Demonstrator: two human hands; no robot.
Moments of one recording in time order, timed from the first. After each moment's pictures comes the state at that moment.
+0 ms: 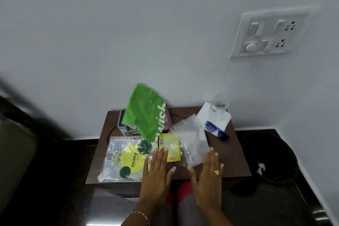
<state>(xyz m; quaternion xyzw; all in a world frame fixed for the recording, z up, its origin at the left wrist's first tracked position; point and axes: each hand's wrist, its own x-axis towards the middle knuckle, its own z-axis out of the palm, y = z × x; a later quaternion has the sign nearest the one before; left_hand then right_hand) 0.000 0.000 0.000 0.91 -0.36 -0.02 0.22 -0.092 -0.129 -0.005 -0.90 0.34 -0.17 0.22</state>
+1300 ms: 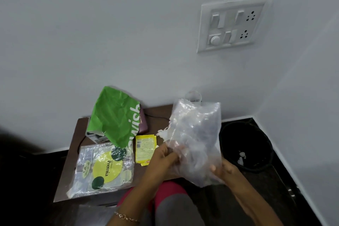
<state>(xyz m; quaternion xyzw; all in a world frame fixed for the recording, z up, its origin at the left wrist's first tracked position) -0.024 -0.101 0.105 0.66 -0.17 -0.39 0.62 -0.178 -0.243 0.059 -0.59 0.30 -0.04 0.75</state>
